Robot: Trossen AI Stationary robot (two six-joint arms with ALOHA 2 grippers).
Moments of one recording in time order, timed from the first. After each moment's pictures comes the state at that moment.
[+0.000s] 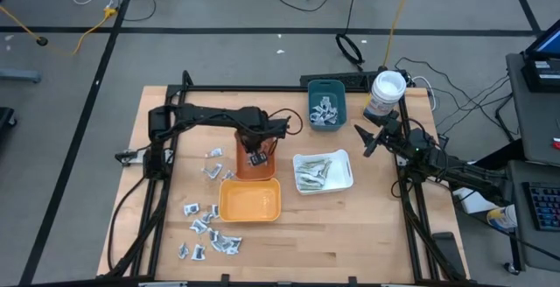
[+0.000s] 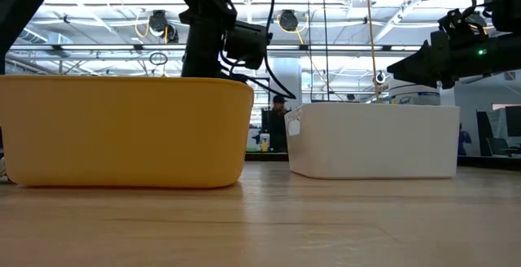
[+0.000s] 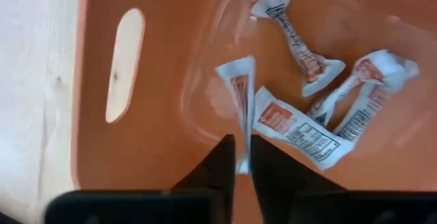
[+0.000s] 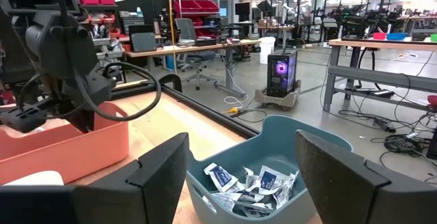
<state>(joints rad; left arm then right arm) 0.22 1.98 1.48 -1.20 -0.13 -0.26 -0.39 0.08 0.02 0.08 0.26 0.04</state>
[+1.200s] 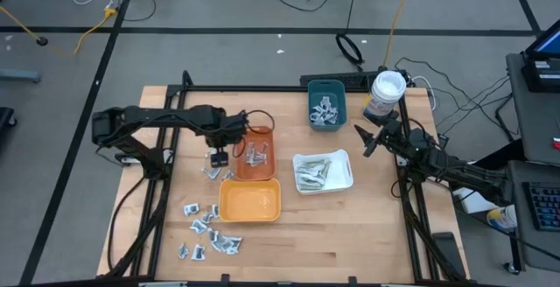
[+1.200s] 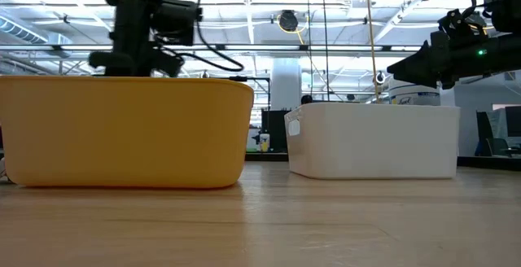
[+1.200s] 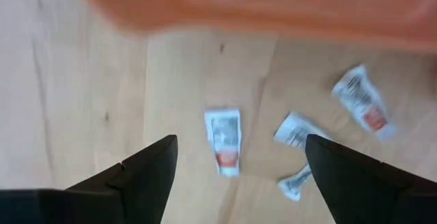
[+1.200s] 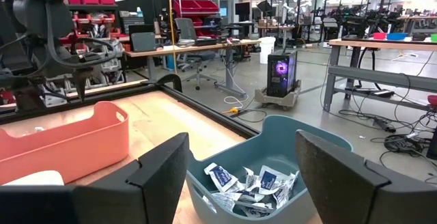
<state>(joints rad) 0.28 1.49 1.01 -1.10 -0.05 0.09 -0.39 0.08 0.01 0.08 0.26 0.04</state>
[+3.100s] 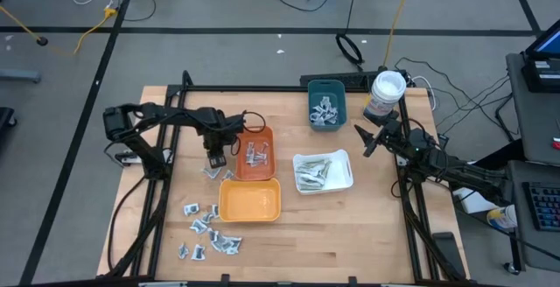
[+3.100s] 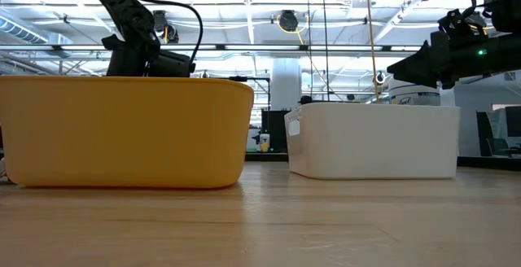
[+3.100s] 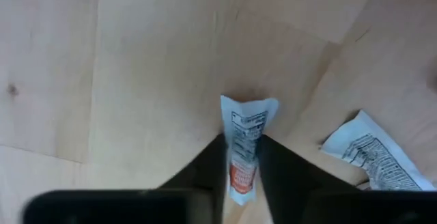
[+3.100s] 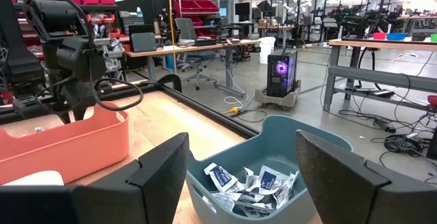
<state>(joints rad) 0.41 1.61 0.82 -0.92 0.06 0.07 -0.39 0.08 0.02 0.08 0.26 0.04</state>
